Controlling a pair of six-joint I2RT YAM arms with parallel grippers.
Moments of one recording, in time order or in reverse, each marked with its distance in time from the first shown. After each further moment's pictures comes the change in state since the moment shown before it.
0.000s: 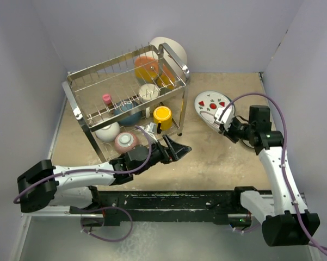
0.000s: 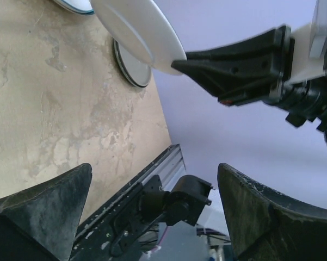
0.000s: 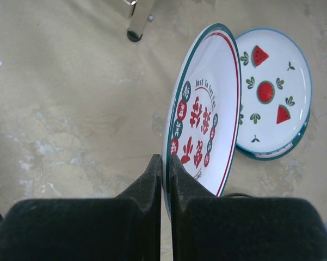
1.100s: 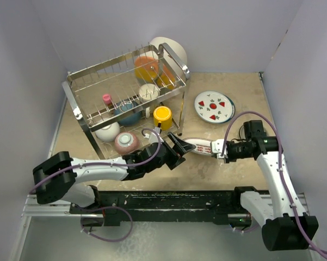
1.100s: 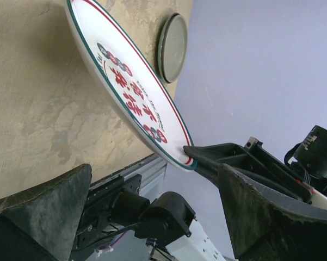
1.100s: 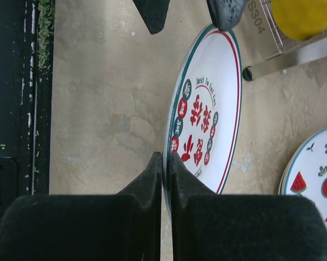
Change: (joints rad) left arm -0.006 0.180 0.135 -0.224 -0.043 -0.484; right arm 0.000 -0.048 -0.106 -0.419 -0.270 -0.656
